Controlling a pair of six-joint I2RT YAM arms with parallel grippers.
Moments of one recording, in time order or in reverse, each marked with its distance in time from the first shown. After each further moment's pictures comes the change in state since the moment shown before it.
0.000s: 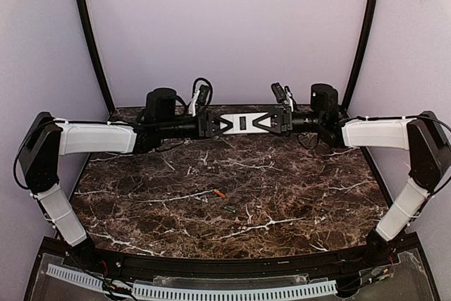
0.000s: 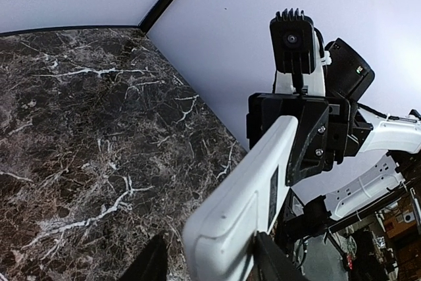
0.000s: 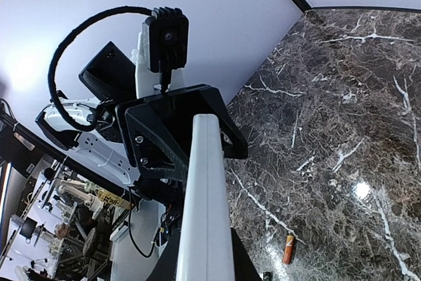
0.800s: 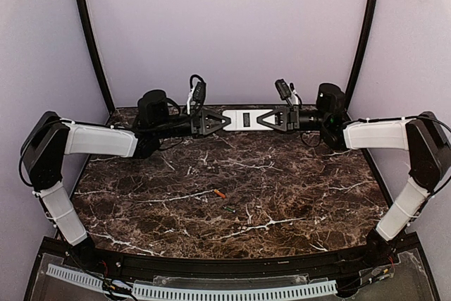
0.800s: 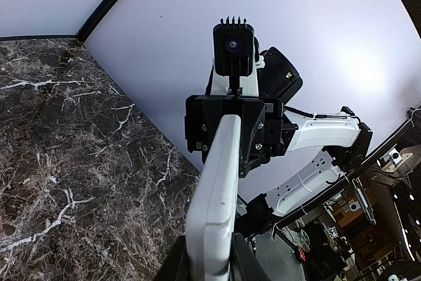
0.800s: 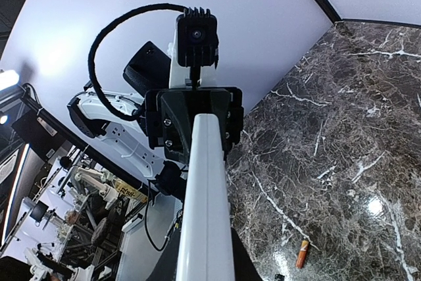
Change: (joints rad) left arm 0.033 0.030 -0.060 0.305 0.190 -0.187; right arm -0.027 0.000 -0.039 0.177 -0.104 0.079
